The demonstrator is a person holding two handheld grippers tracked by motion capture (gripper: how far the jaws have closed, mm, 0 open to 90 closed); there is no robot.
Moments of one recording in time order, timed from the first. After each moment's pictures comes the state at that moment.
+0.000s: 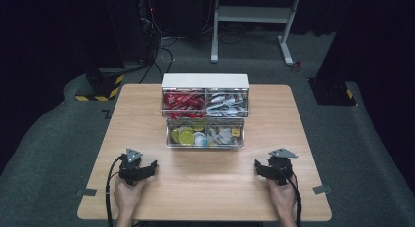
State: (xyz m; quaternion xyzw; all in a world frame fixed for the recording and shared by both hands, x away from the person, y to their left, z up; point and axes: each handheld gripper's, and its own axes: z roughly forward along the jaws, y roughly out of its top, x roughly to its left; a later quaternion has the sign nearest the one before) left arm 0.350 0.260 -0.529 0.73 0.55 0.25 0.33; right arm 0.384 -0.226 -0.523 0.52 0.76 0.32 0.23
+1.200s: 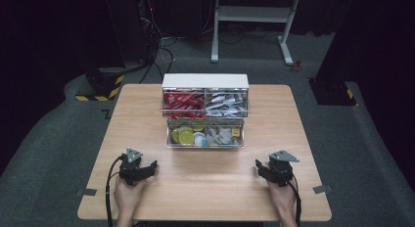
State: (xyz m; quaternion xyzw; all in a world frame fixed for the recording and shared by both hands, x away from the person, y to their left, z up) left arm 0.350 0.260 -0.528 0.73 0.55 0.25 0.33; right arm 0.370 -0.223 -0.514 0.50 0.76 0.35 0.24
